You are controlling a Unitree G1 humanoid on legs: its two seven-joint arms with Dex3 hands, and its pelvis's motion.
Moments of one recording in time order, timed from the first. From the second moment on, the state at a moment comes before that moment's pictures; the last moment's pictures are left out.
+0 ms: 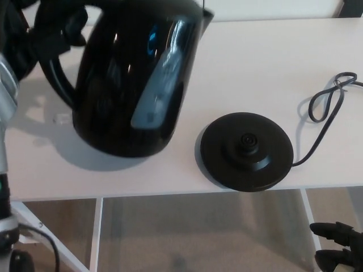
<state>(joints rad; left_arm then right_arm) -0.62 0.35 0.27 0.11 -0.27 0.63 -0.08 -0.08 -0.32 0.00 0.92 -0.09 -0.27 0.08</state>
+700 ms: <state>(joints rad) -0.55 0.42 0.13 0.16 -0.22 0.38 -0.22 -0.09 -0.33 0.00 0.92 -0.10 -0.27 0.08</state>
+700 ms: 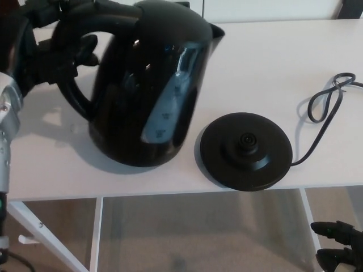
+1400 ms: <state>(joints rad) -0.60 0.66 0.00 0.26 -0.25 0.38 -0.60 -0.11 -0.33 0.00 0.92 -0.12 -0.26 0.08</state>
